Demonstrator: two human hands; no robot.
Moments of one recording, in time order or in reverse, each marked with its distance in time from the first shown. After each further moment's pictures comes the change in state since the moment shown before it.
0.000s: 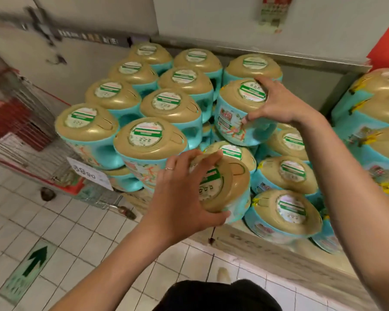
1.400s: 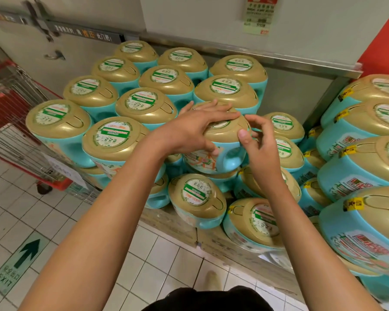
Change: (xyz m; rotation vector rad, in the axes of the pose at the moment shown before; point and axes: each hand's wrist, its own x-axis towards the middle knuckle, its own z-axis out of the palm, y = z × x) left_hand 0.176 0.022 0.019 0.081 -0.411 0.175; right_hand -0.088 0.047 0.076 0.702 0.377 -0.172
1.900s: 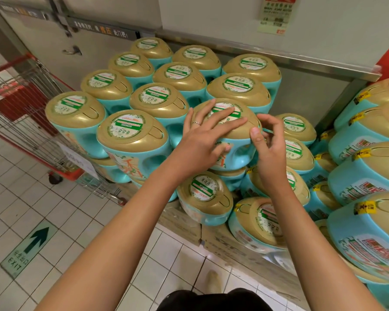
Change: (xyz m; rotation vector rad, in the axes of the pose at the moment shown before) left_hand -0.032 0.006 0.059 0.011 0.457 -0.017; right_hand -0.002 0.007 0.009 0.102 0.043 0.012
